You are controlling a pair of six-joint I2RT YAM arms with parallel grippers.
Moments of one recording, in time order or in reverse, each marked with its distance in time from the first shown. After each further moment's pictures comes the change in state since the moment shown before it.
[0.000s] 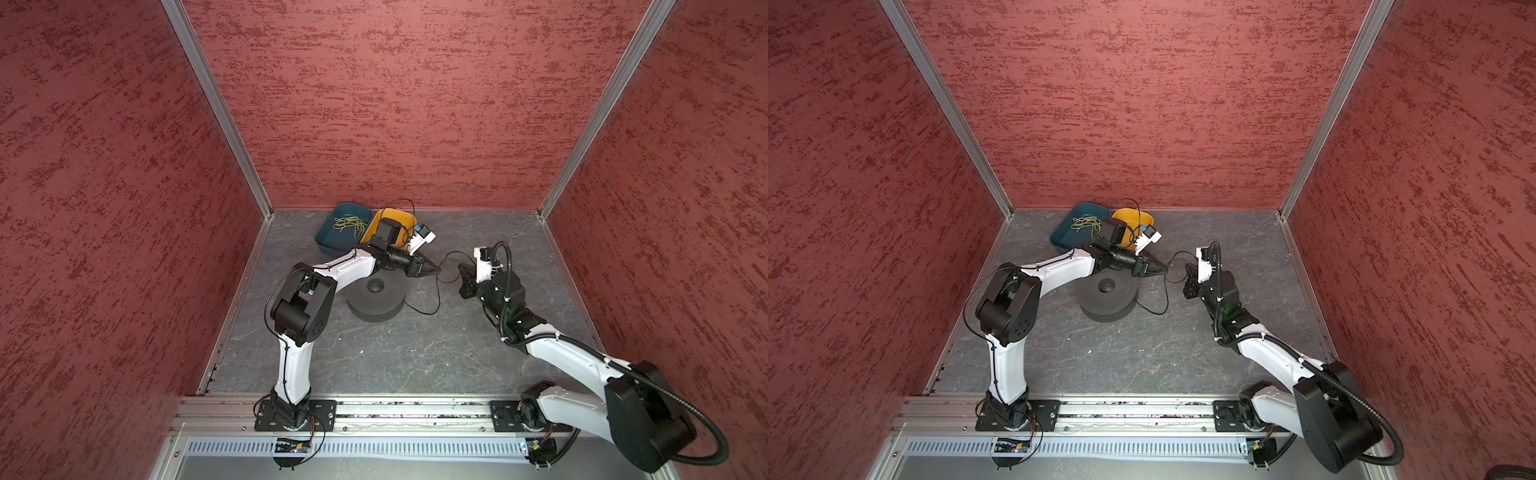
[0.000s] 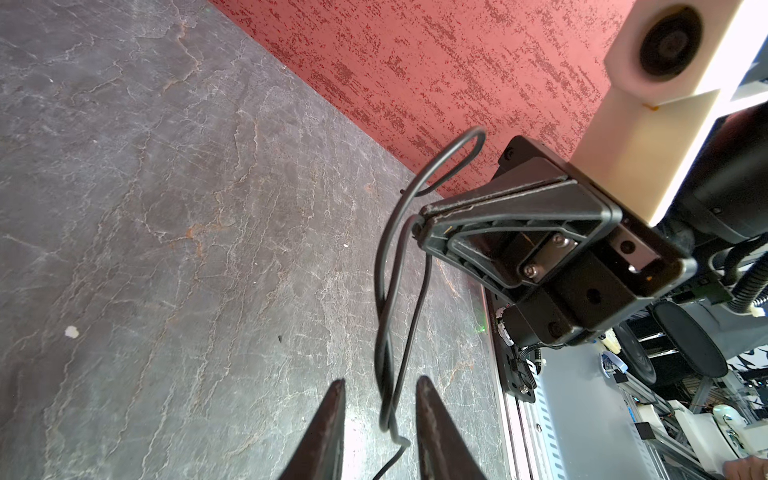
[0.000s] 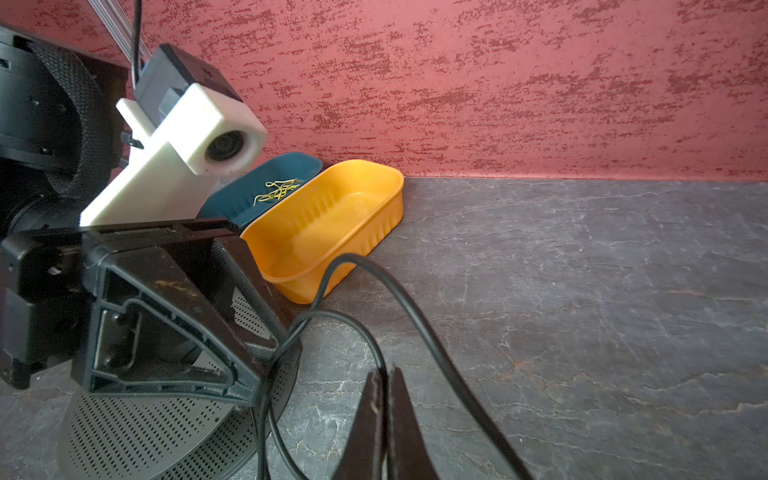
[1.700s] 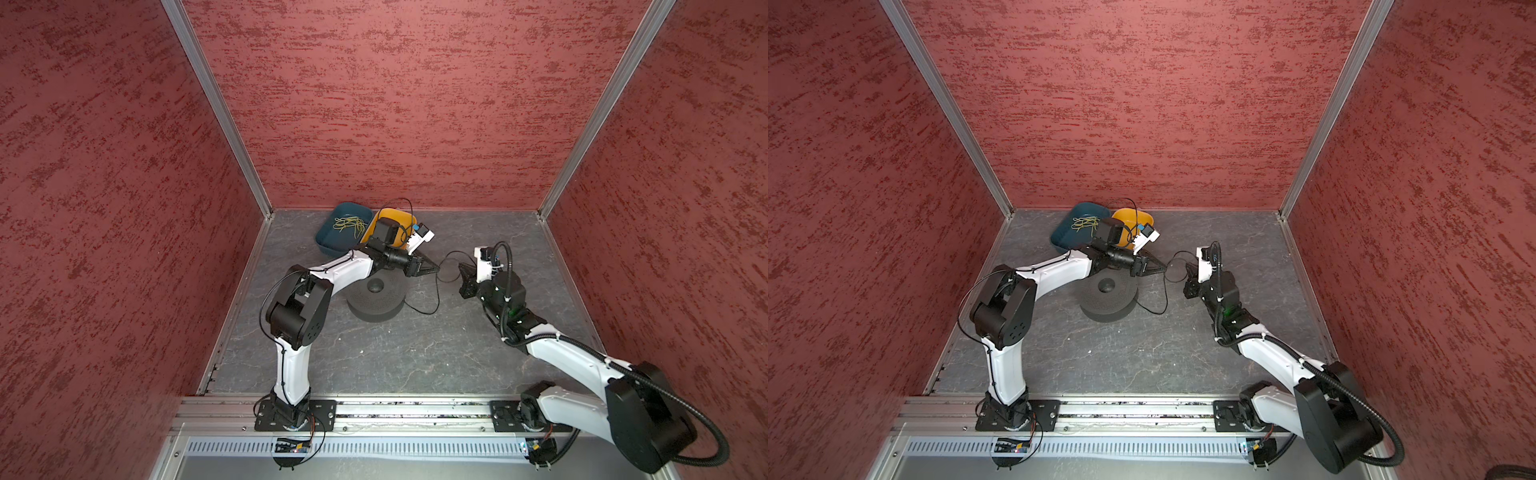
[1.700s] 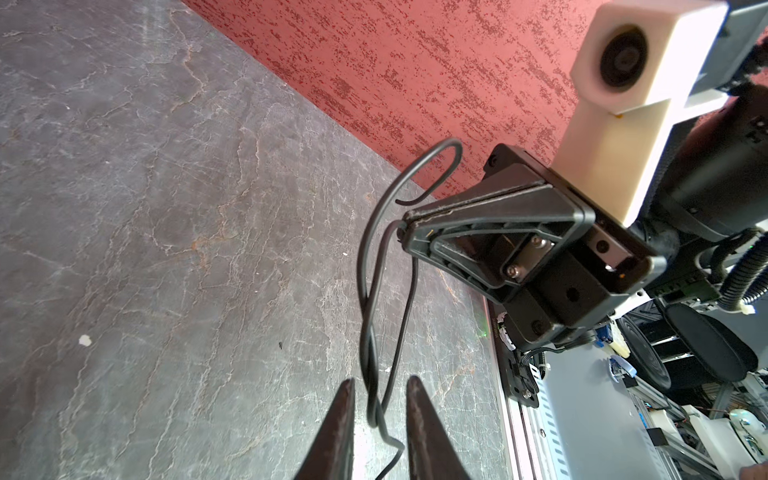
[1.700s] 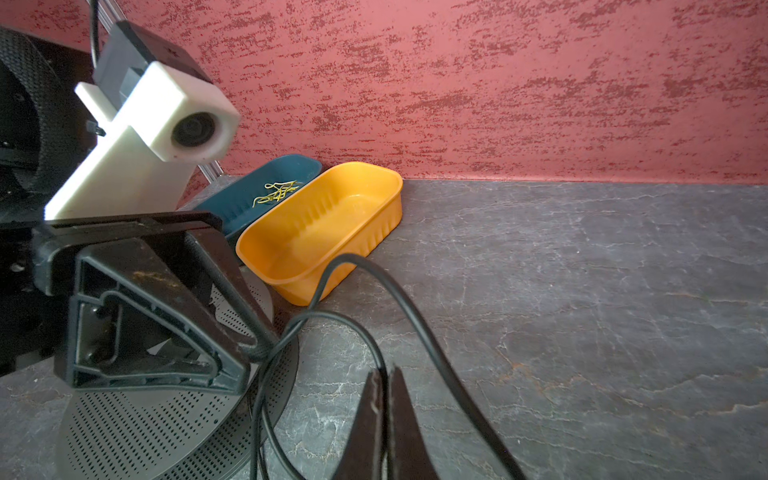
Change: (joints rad) left arm 0.001 -0.042 -0.039 0.050 -0.006 -0.010; right arm -0.001 -0.002 0.000 0.000 0.003 -0.003
